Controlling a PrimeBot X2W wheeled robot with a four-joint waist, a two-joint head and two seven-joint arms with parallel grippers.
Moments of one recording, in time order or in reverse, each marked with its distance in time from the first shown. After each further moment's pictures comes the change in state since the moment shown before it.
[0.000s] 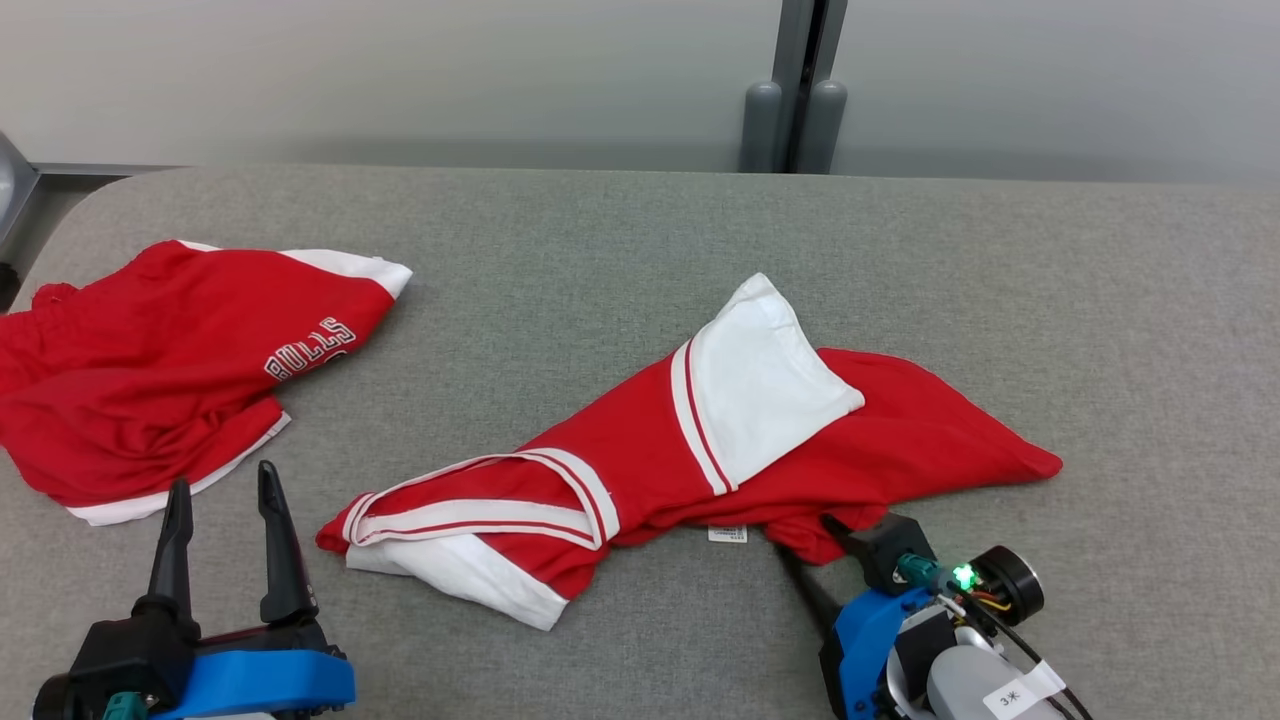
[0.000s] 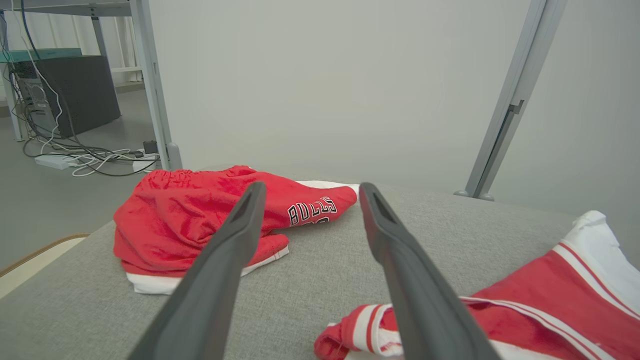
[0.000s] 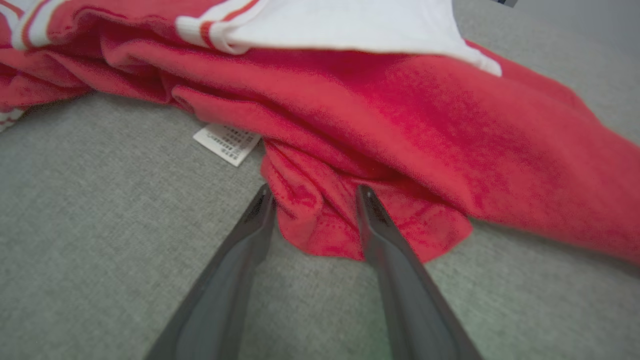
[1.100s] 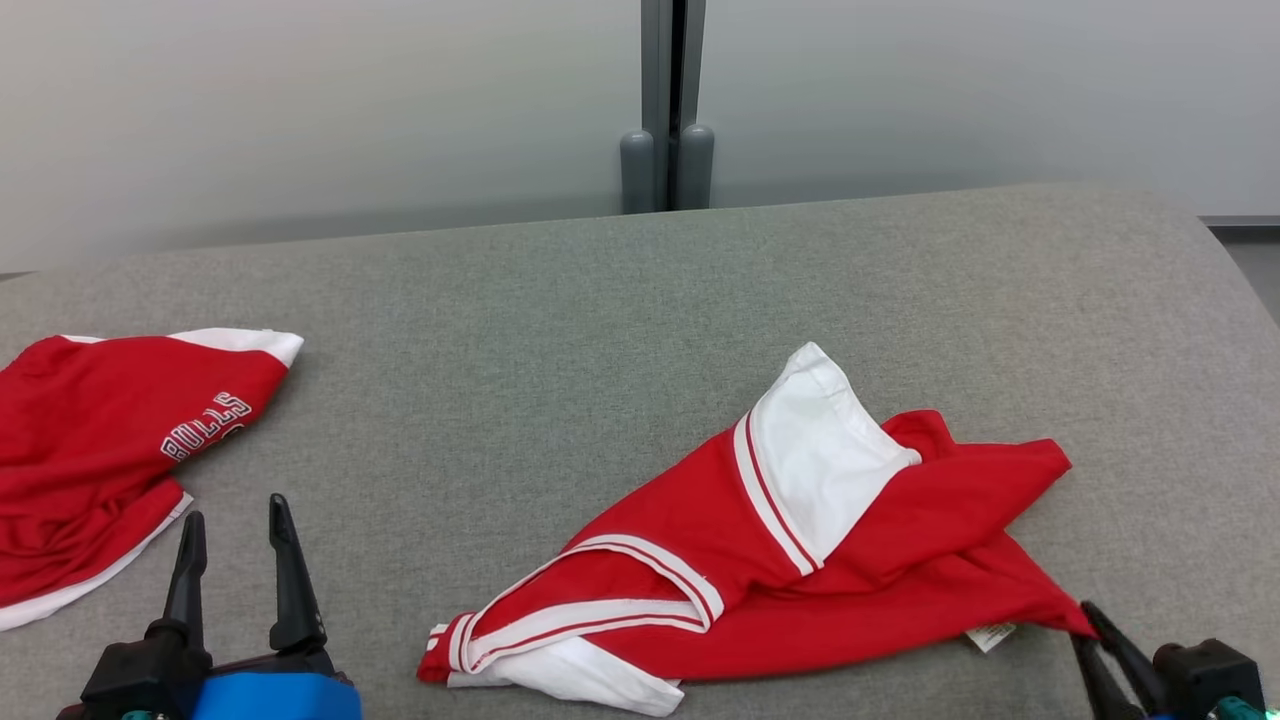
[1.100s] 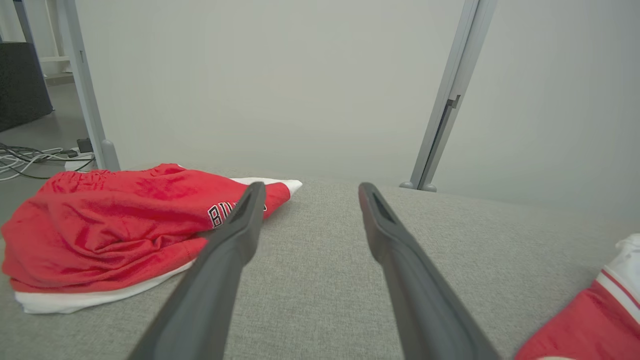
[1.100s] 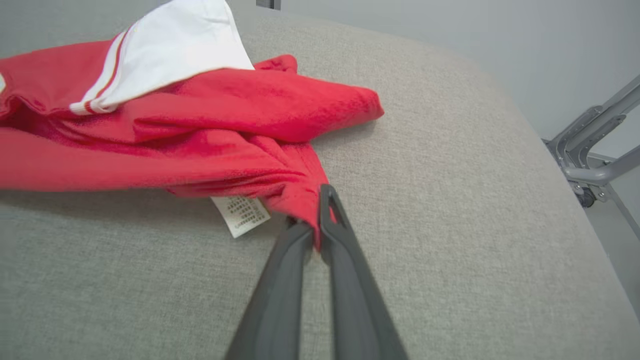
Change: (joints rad) left arm 0.029 -0.001 -0.013 0.039 -0.025 0.005 0.000; right arm 0.543 -0.173 -0.395 -0.650 0.018 0.000 0.124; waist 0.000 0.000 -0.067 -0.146
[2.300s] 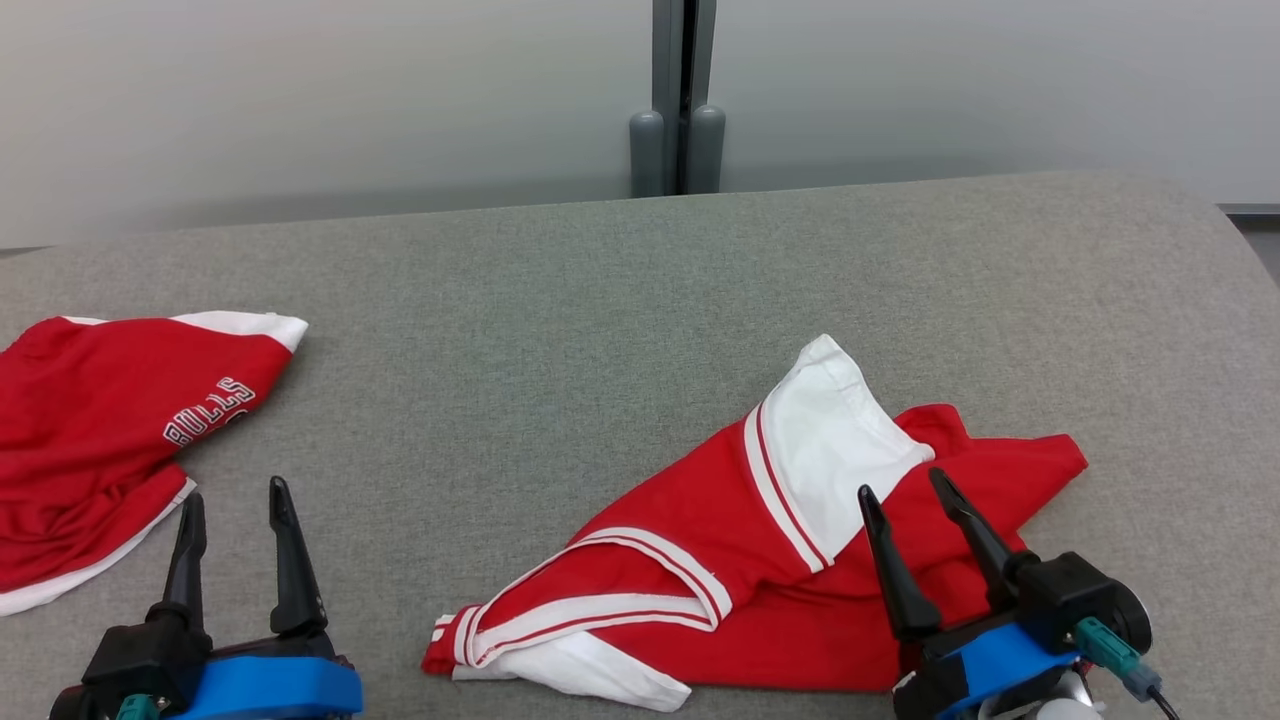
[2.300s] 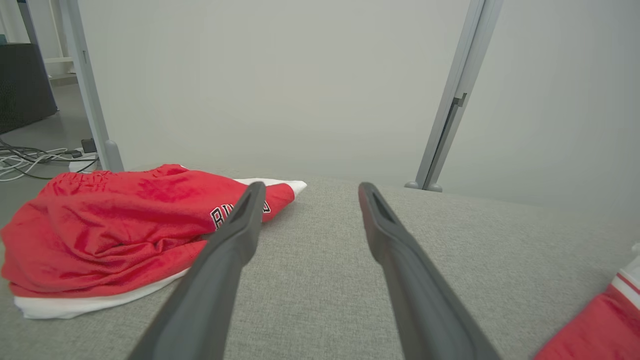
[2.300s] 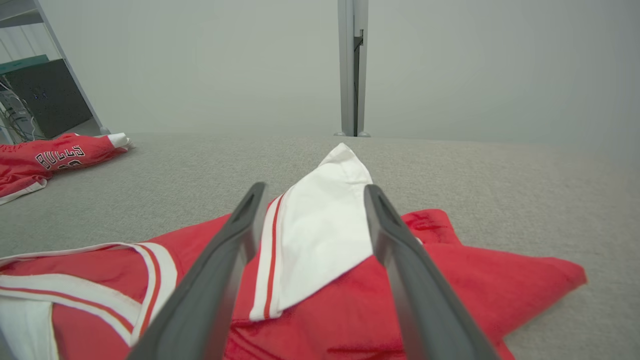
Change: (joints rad) left arm -0.026 0.000 0.002 0.005 0.010 0.000 0.000; right arm -0.242 0.166 0.192 0.097 0.088 0.000 -0.238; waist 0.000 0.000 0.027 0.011
